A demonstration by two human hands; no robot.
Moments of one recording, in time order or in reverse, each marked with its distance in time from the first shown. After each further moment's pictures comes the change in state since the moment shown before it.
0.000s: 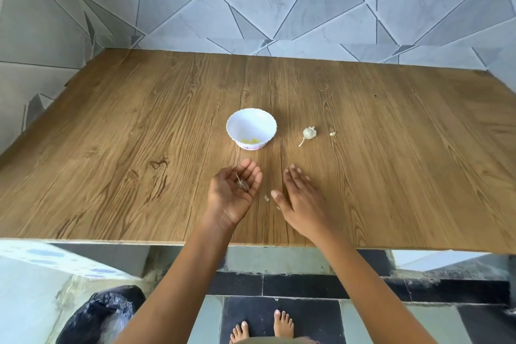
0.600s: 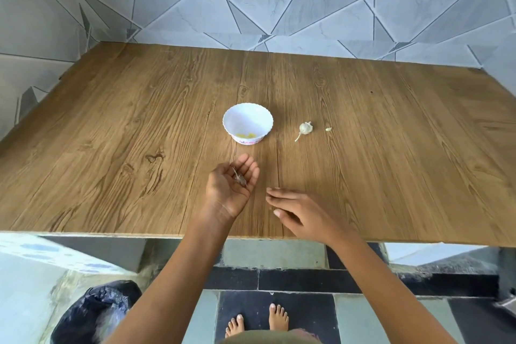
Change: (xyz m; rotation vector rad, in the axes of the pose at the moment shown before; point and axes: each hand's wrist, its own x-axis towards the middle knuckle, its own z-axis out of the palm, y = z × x) left_hand -0.001 -0.004 0.001 0.002 0.021 0.008; right_hand -0.020 0.019 -0.005 0.131 0.013 -0.445
